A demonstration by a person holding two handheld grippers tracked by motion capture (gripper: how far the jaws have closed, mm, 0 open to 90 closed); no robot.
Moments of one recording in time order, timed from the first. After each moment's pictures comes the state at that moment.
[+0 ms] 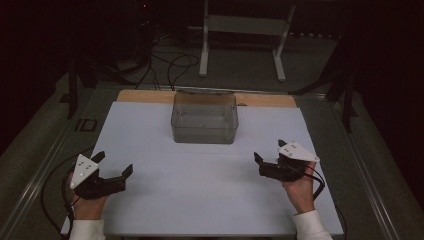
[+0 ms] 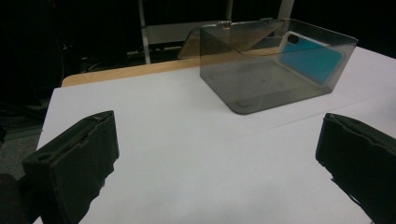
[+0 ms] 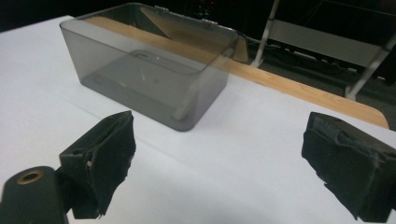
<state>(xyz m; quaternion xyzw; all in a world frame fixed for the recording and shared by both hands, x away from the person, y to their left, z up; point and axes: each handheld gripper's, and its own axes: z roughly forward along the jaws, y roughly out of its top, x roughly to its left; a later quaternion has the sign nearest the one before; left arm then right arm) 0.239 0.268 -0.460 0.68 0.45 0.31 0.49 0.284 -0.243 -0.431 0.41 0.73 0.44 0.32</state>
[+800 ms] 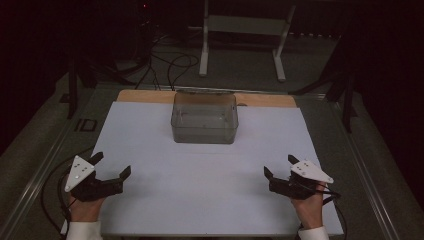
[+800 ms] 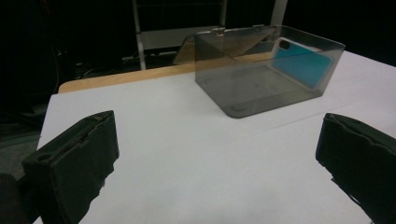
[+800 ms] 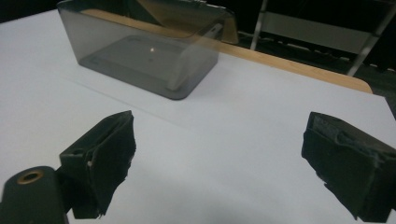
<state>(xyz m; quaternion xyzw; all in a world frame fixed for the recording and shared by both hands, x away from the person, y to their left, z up) 0.232 0.272 -0.456 0.68 0.44 0.31 0.50 0.247 -0.270 -0.453 0.43 0.72 0.44 0.32</state>
